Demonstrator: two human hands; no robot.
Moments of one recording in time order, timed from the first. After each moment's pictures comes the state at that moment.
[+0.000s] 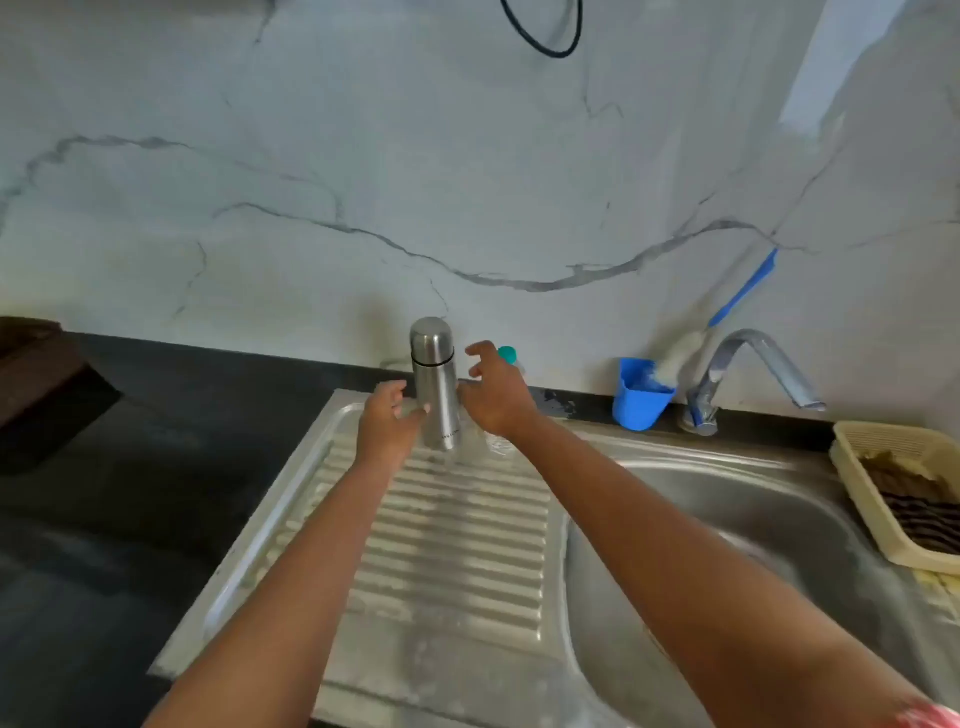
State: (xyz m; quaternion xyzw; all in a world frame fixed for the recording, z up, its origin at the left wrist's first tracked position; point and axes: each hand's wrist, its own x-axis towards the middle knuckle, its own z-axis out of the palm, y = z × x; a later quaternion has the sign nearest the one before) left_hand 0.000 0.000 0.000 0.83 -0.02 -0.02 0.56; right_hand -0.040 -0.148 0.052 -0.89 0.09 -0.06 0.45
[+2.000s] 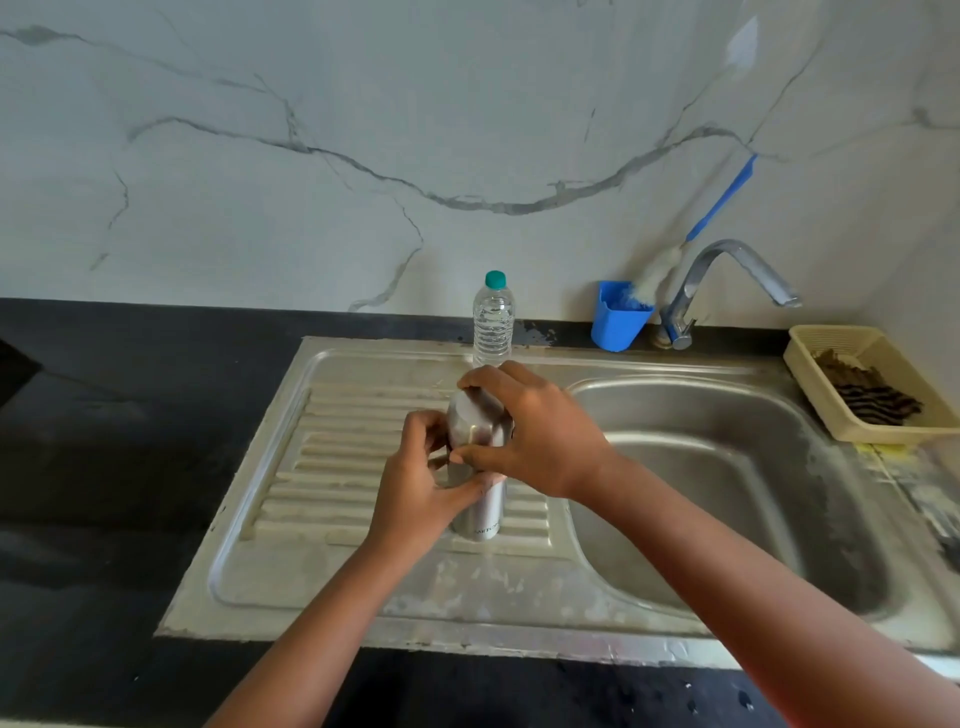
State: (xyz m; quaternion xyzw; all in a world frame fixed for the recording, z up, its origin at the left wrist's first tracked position) left_hand -0.136 0.049 -0.026 0.77 -0.24 -0.07 0.59; right_hand -0.180 -0.111 0.046 -0.96 -0.02 -0.10 0.26
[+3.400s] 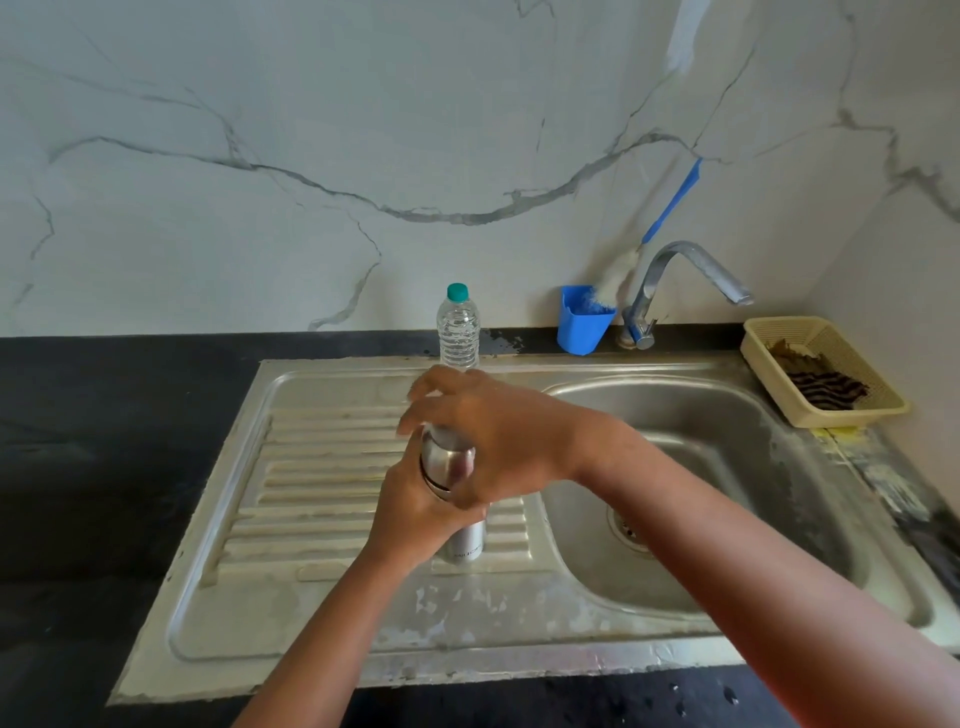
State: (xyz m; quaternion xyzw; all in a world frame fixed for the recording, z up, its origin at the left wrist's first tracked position) left_hand -0.126 0.023 -0.037 0.76 -0.21 -0.17 0.59; right_hand -0.171 -0.109 0.099 -0.97 -0.12 0.07 0.18
